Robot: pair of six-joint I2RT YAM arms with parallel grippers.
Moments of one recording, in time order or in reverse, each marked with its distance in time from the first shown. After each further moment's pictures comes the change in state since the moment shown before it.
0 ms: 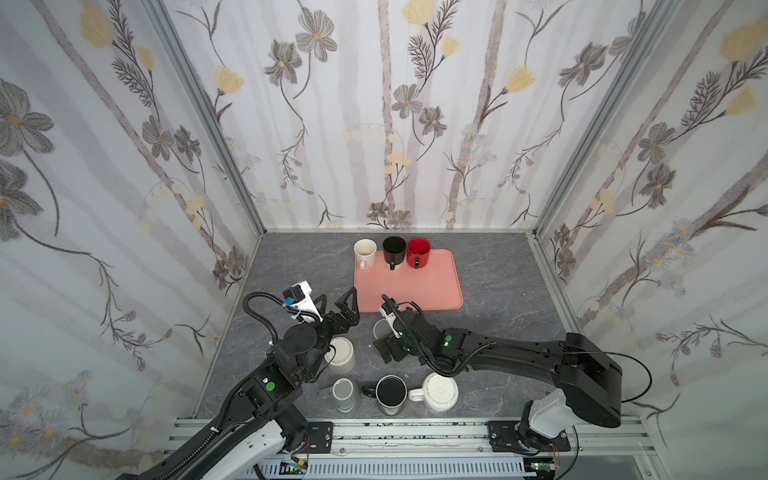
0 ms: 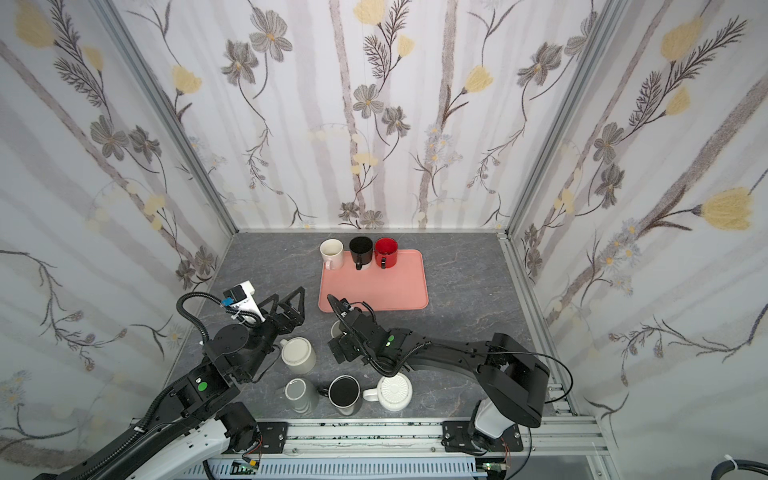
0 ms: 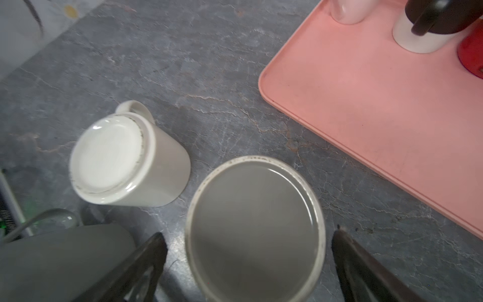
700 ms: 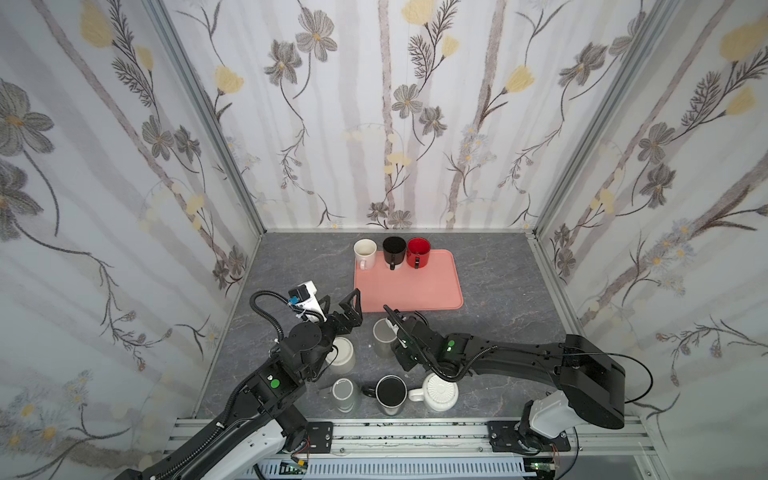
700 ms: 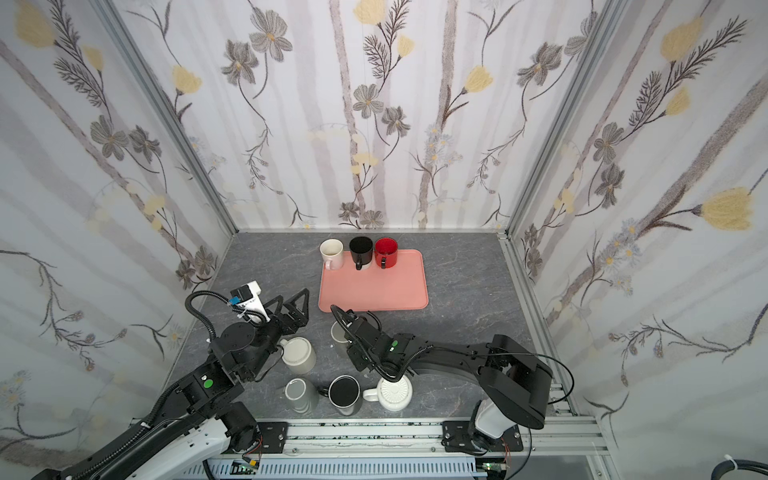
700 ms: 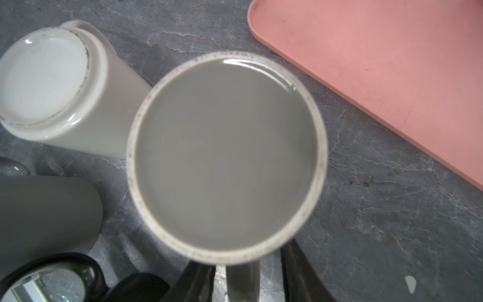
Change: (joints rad) left arm 0.011 0.023 -0.018 0.015 0.029 -0.007; right arm 0.001 0.009 -0.065 -0.080 0.005 -0.004
